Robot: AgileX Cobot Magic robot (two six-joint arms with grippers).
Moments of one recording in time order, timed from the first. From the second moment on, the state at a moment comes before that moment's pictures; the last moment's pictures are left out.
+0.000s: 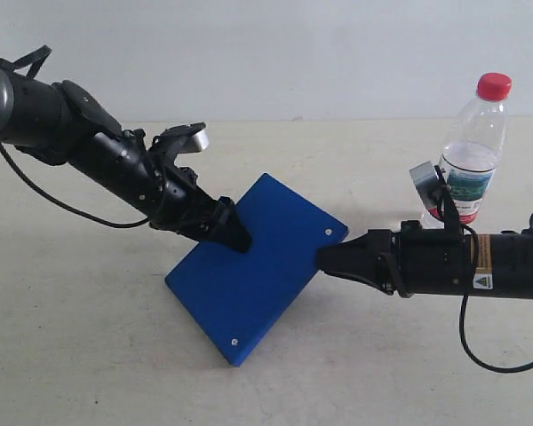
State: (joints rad) left arm -0.32 2.10 -1.32 -0.89 0.73 0.93; right arm 0.10 2.01 -0.66 -1.25 -1.15 1.32
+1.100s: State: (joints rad) left arm -0.21 2.23 -1.41 -1.31 1.15 1.38; right arm 0.23 2.01 -0.66 -1.32 -1.20 1.28
